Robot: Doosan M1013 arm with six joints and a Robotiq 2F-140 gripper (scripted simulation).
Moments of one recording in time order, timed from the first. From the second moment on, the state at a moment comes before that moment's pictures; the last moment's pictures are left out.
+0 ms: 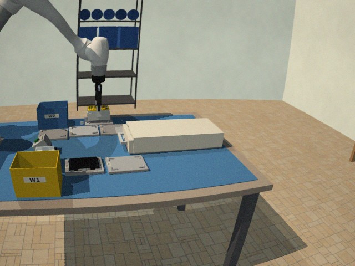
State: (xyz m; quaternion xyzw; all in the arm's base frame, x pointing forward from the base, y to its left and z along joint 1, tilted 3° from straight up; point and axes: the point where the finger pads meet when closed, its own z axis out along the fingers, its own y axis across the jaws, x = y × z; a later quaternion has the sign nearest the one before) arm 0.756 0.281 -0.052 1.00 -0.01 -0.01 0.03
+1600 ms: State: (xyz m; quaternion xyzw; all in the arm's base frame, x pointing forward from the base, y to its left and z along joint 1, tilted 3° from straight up) arm 0.756 0.281 -0.055 1.00 -0.01 -0.01 0.03
